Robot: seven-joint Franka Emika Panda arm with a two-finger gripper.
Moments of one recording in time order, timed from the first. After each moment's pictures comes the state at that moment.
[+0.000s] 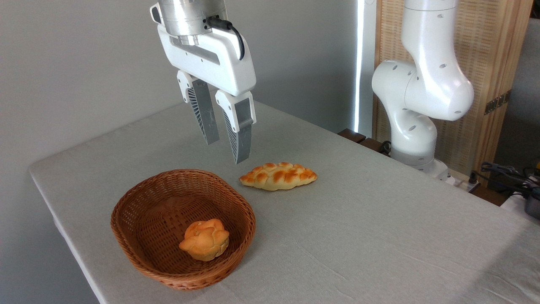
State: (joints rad) arm -0.04 -0.03 0.01 -1.63 -0.02 1.59 0.76
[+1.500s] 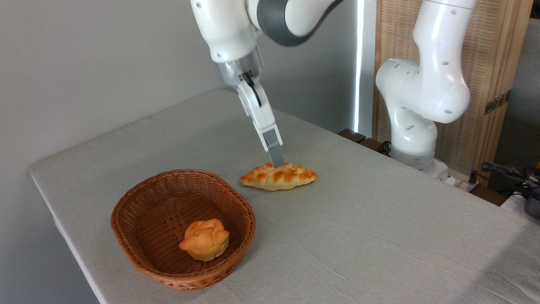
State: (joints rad) arm -0.25 -0.31 -0.01 -2.26 -0.04 1.75 0.94
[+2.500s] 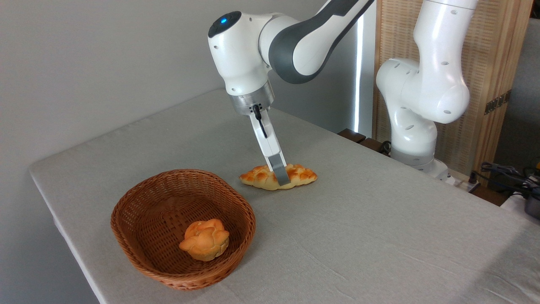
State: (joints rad) arm -0.26 -0.31 -0.03 -2.43 -0.04 1.93 1.02
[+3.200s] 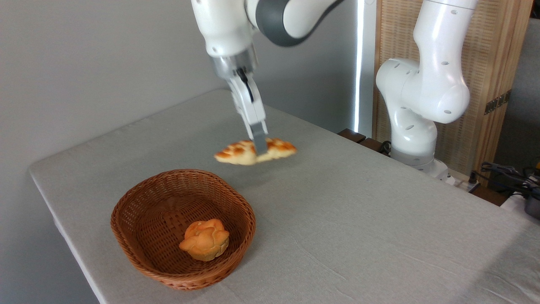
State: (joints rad) arm -0.25 -0.30 -0.02 -2.19 -0.13 1.78 0.90
